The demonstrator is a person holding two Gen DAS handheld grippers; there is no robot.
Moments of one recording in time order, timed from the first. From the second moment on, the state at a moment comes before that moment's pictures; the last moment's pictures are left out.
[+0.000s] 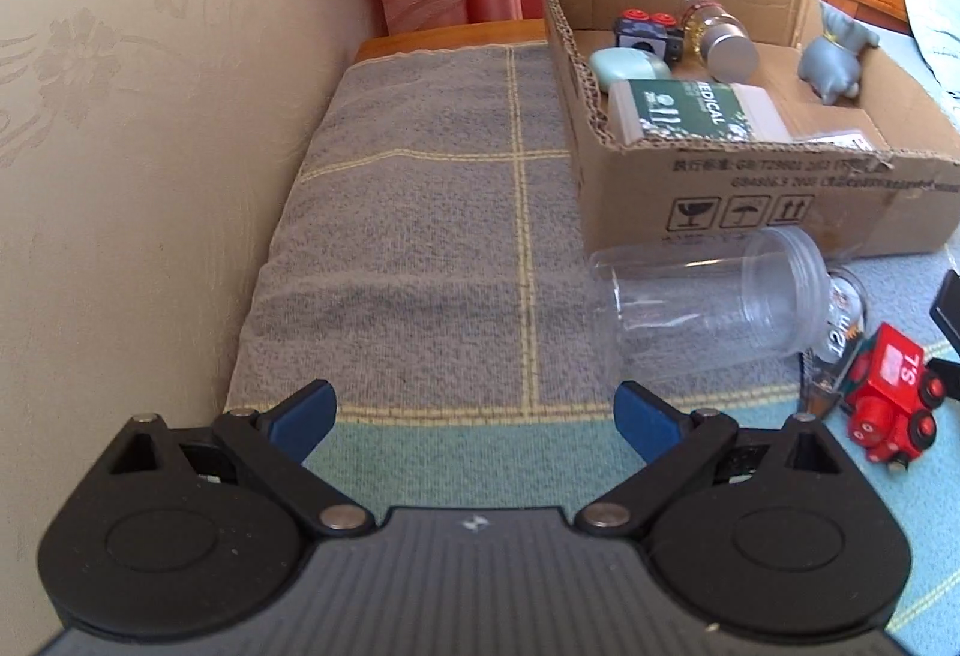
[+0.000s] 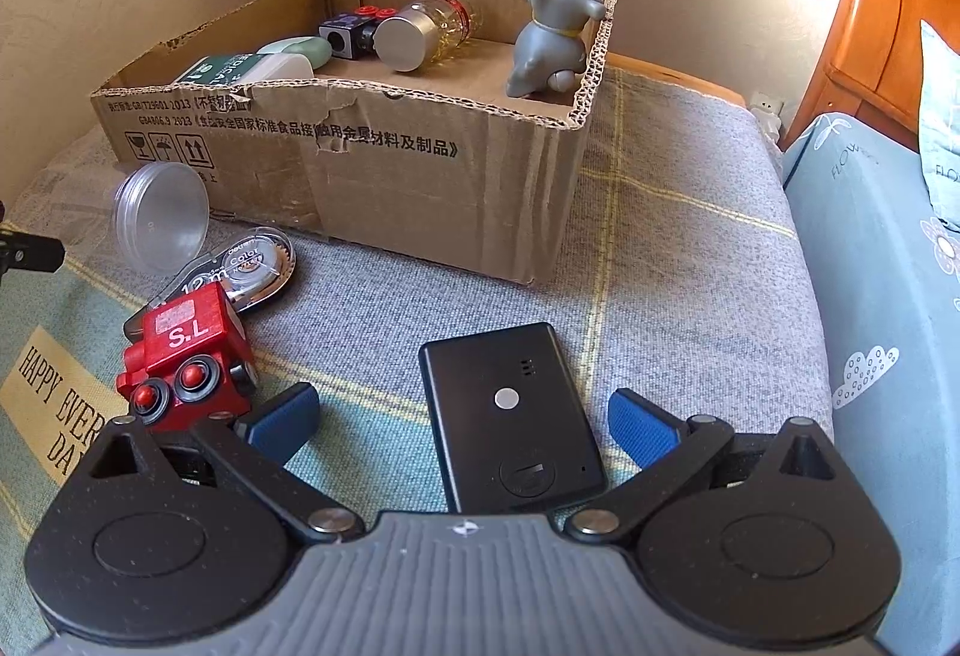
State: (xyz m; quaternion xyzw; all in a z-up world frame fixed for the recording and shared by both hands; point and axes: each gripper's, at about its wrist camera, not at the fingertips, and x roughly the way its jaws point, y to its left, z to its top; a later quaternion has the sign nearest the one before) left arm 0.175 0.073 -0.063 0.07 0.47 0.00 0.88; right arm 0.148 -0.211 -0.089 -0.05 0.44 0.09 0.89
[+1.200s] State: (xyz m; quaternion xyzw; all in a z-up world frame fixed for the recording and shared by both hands) left arm 0.179 0.025 -0.062 0.05 0.45 -0.07 0.89; right arm 0.137 -0.218 -0.091 -0.07 0.41 0.13 0.90
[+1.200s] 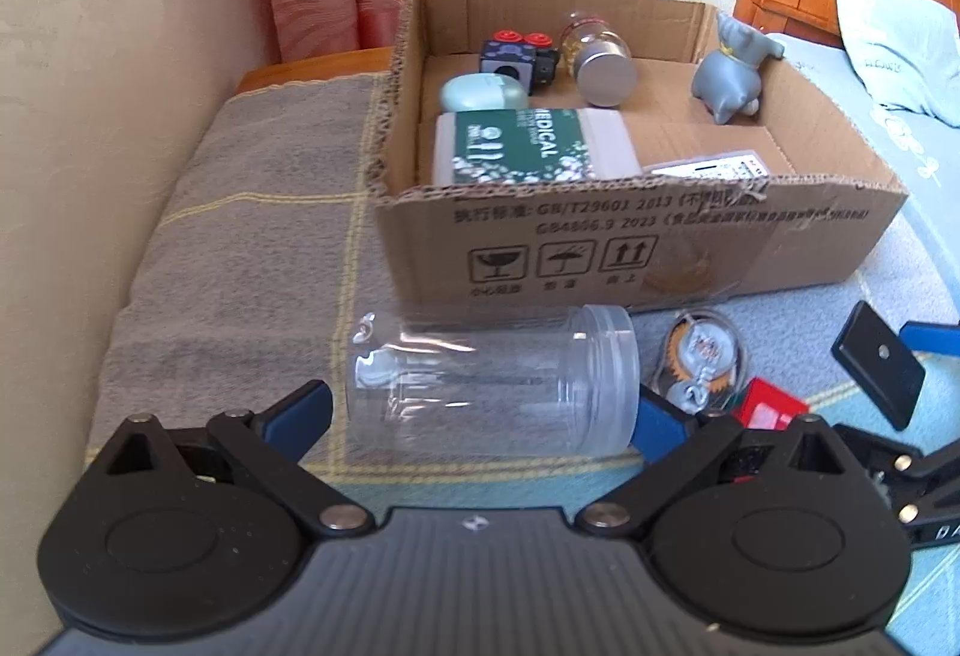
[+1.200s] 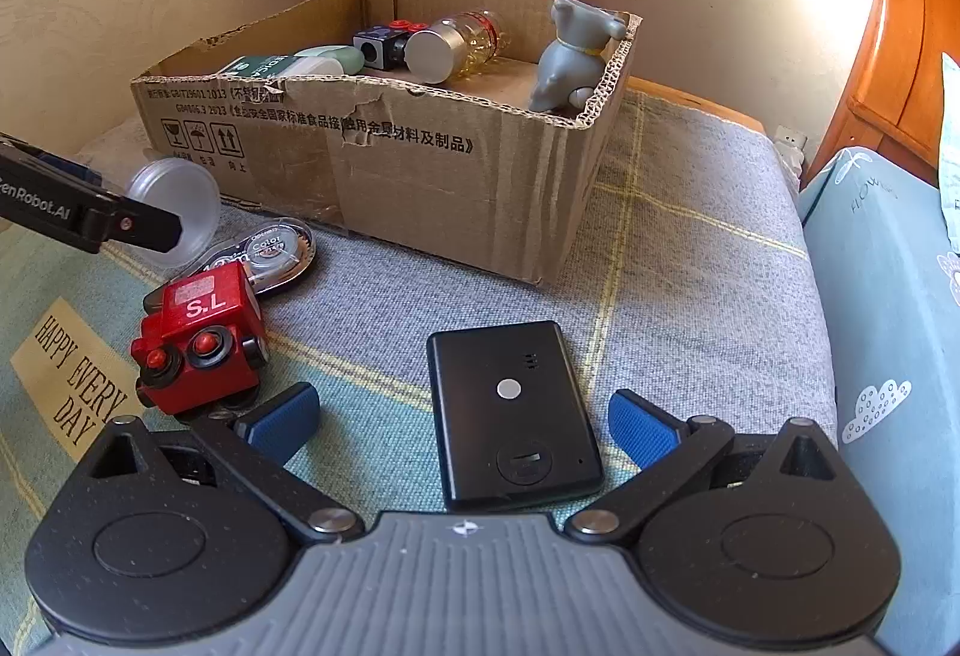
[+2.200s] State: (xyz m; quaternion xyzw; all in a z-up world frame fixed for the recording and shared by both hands) left arm 0.177 0.032 -0.058 0.04 0.44 -0.06 0.89; right arm 0.146 -0.235 -0.080 -0.12 0.41 0.21 0.88
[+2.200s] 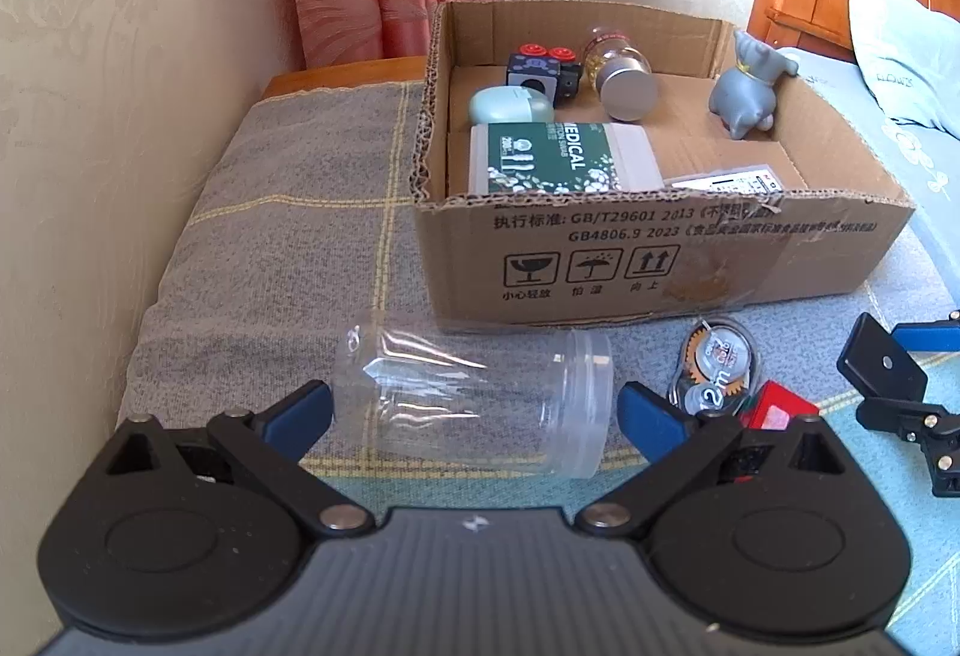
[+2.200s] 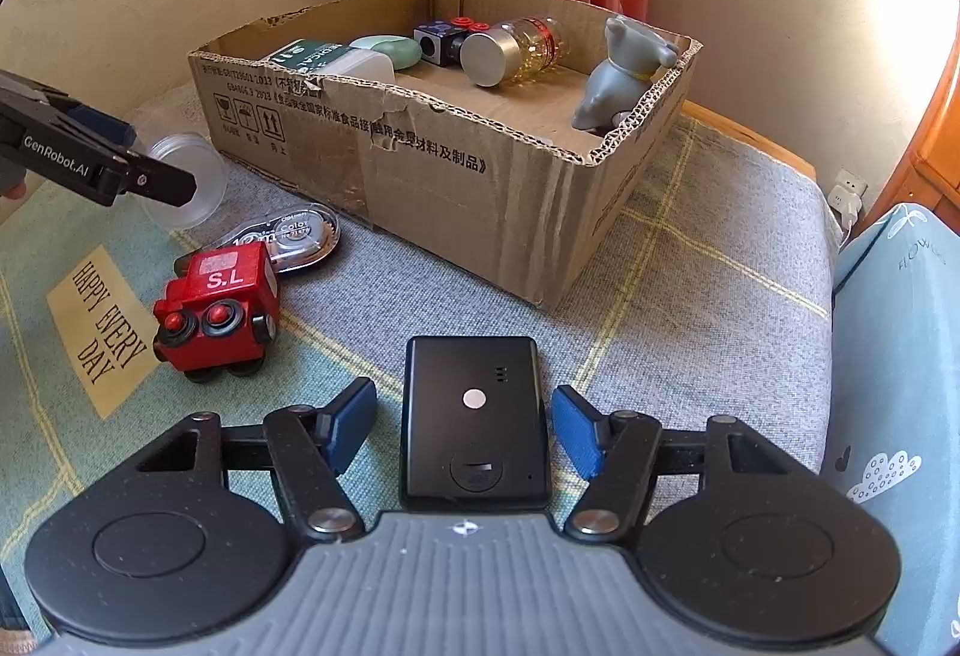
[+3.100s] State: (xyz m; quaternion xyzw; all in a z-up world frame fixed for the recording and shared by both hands) left arm 0.173 0.033 -0.050 0.04 0.44 -0.06 0.90; right arm 0.141 -0.230 -0.076 -0.14 0.41 0.20 0.88
